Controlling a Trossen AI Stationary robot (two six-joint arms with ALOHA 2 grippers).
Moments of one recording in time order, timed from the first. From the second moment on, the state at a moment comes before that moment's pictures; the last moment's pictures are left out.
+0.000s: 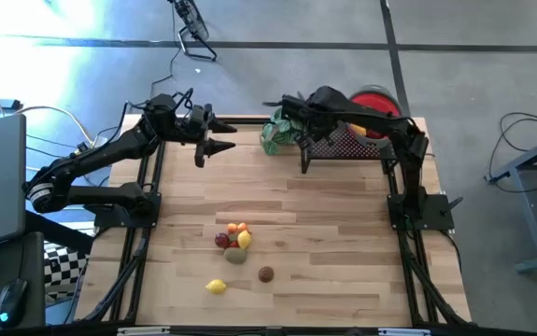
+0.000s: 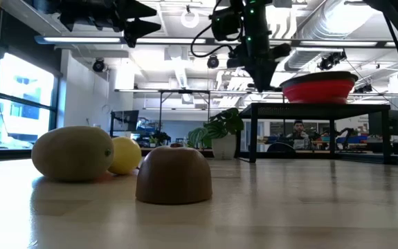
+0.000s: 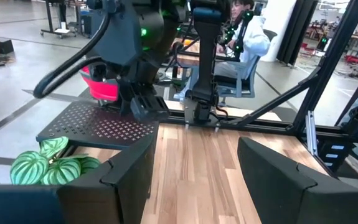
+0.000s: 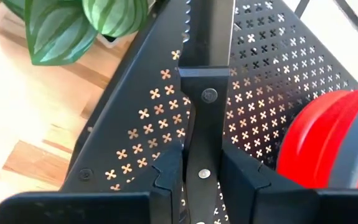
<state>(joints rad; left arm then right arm) 0.65 1.00 0.82 0.12 0.66 -0.03 -0.44 1.97 1.95 -1.57 0.41 0.61</state>
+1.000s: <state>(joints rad) 0.65 1.00 0.82 0.07 0.66 -0.03 -0.44 1.97 1.84 -1.57 0.53 0.67</state>
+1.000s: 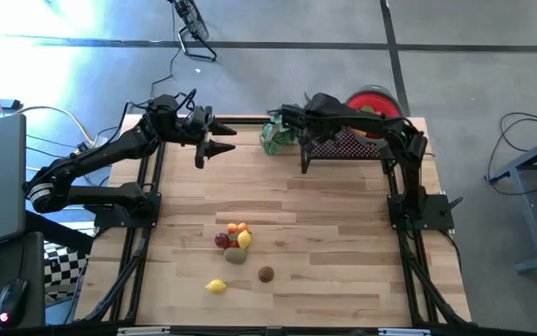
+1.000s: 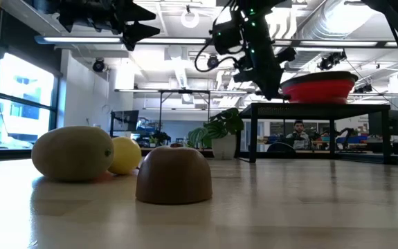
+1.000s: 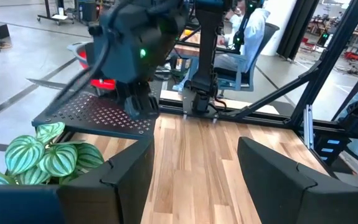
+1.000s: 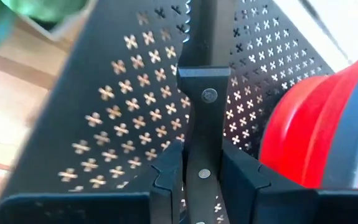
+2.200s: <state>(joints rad) 0.65 1.00 0.82 0.05 0.66 -0.03 -0.48 1.97 1.83 -1.57 0.34 0.68</state>
